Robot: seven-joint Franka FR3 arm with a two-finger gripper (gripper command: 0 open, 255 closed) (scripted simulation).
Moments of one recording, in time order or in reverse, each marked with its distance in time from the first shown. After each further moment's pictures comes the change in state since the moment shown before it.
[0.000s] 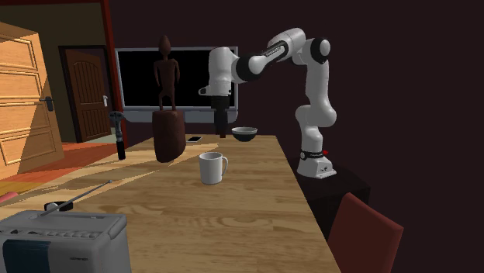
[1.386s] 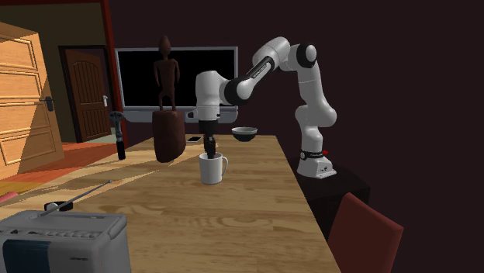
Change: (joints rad) arm 0.027 0.268 0.010 0.117 -0.046 0.135 0.048
